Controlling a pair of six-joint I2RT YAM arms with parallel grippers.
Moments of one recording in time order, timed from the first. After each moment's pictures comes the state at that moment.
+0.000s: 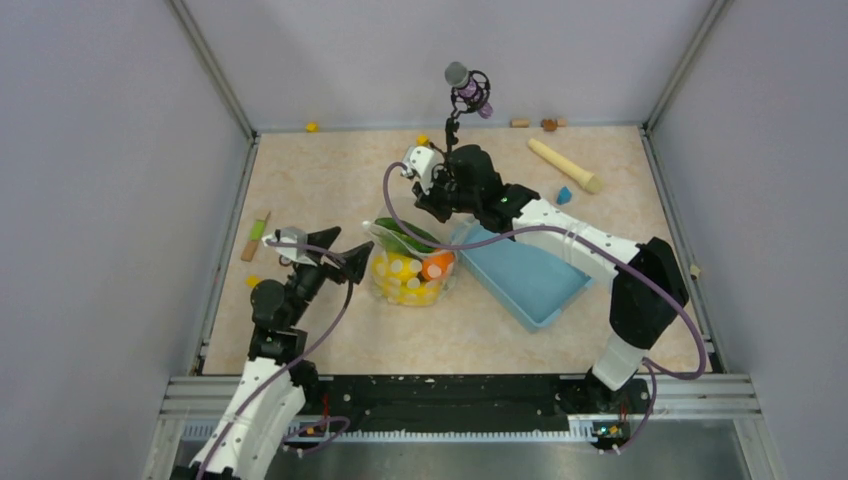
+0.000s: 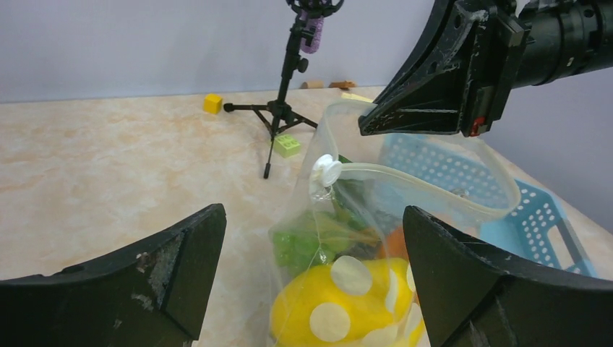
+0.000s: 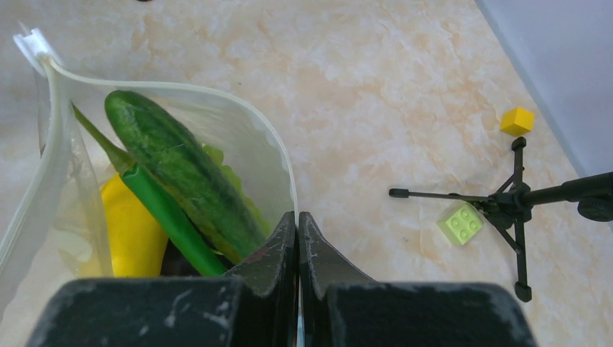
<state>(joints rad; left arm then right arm) -0.18 0.47 0.20 0.48 0.32 -0.33 0.76 1.69 1.41 -0.17 -0.26 -0.34</state>
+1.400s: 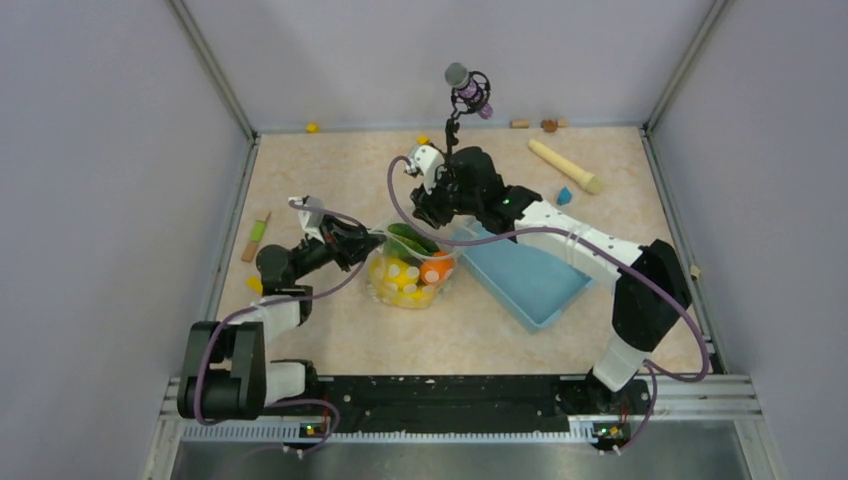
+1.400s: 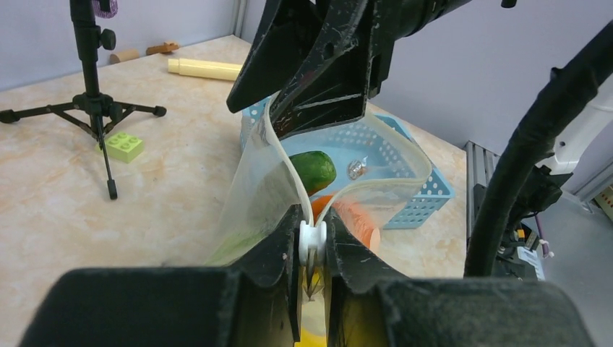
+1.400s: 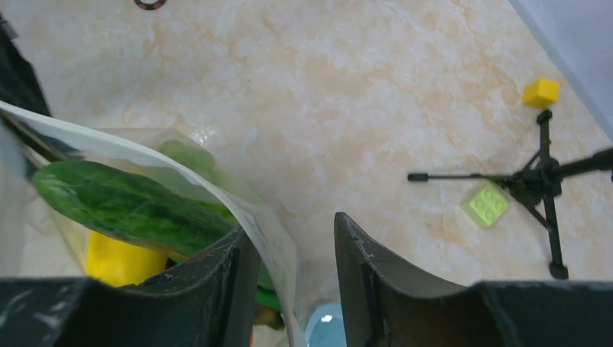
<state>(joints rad) -0.02 1.28 0.33 1.34 1.07 -0.66 0.76 1.69 1.41 -0.20 -0.28 -0.27</state>
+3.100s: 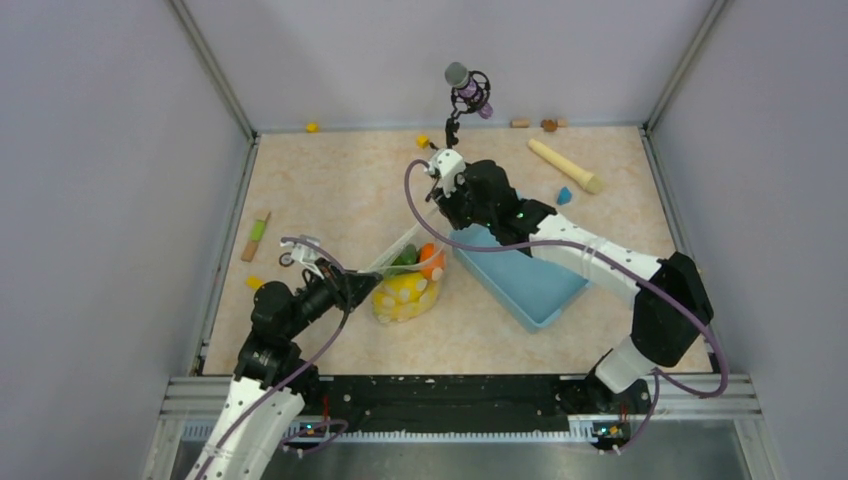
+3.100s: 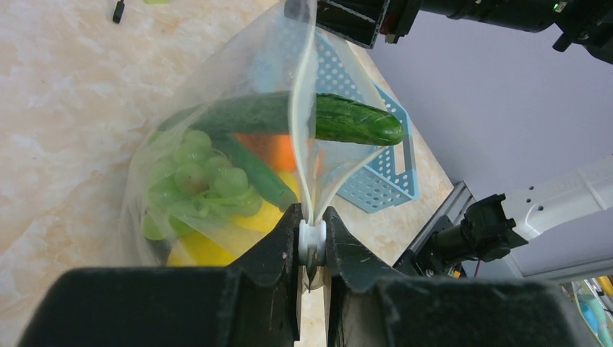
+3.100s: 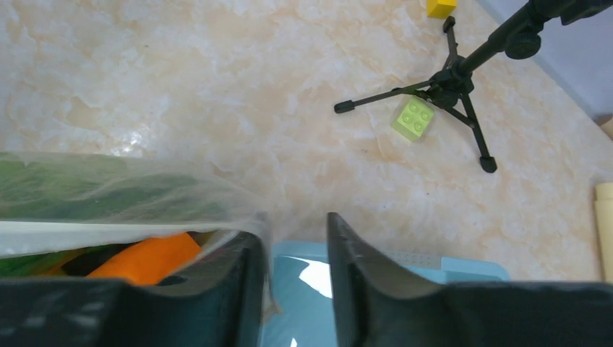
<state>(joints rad) -0.28 0.30 0.30 -0.04 0.51 -0.65 0.77 1.58 1.24 -0.16 0.07 -0.16</state>
